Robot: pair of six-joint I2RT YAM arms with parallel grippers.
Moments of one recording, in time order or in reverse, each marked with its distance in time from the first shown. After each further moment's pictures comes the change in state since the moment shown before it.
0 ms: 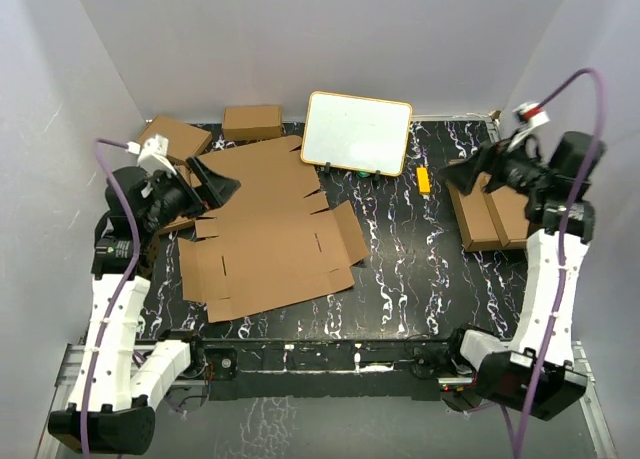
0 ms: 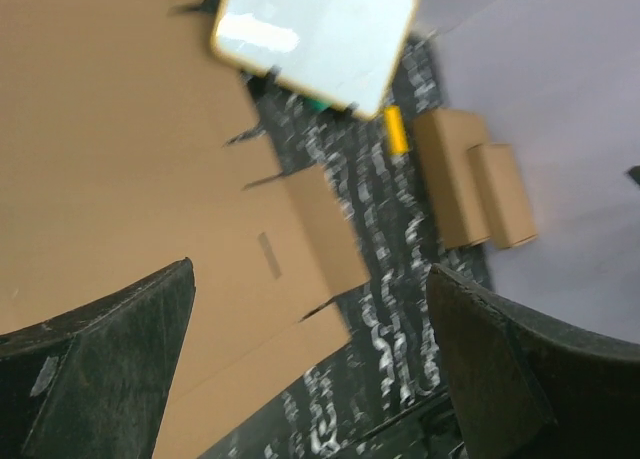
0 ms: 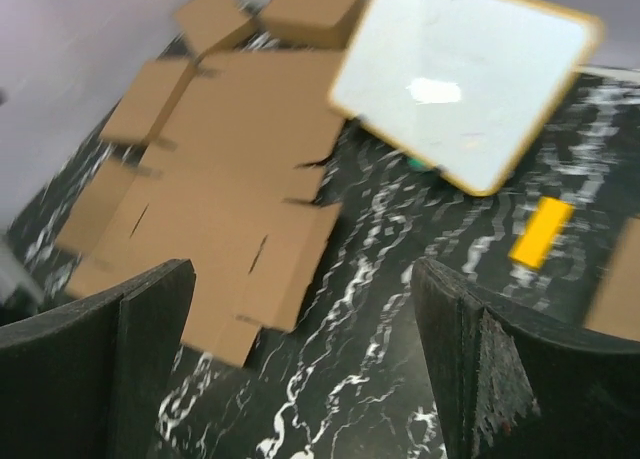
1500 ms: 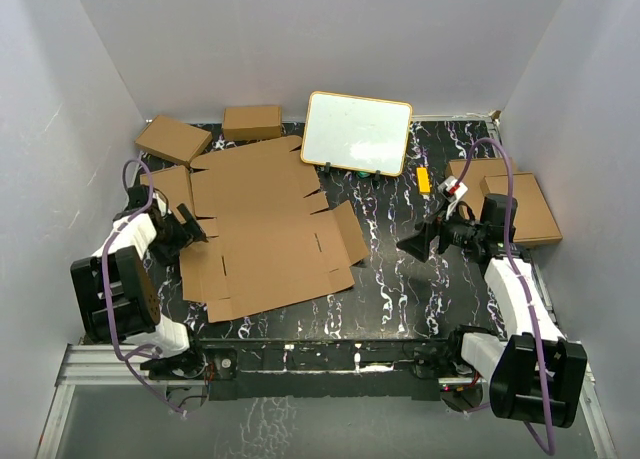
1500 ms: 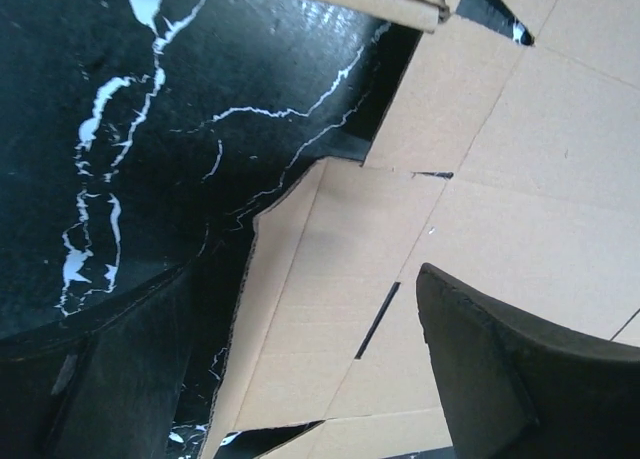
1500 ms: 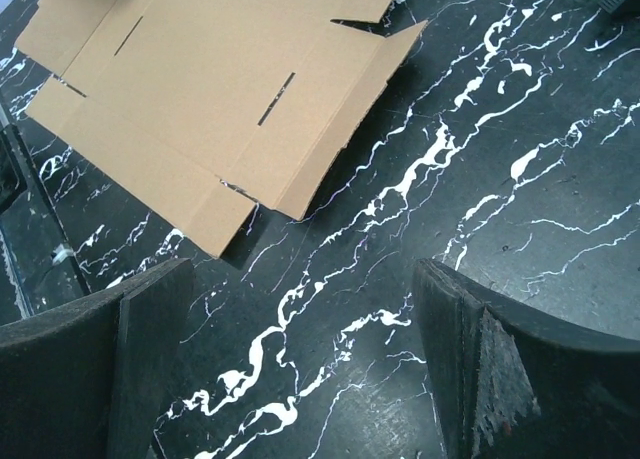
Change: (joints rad) left arm 0.327 0.618 -0.246 -0.077 -0.287 0.235; right arm 0.267 -0.070 -0.721 0.315 -0.033 -0.296
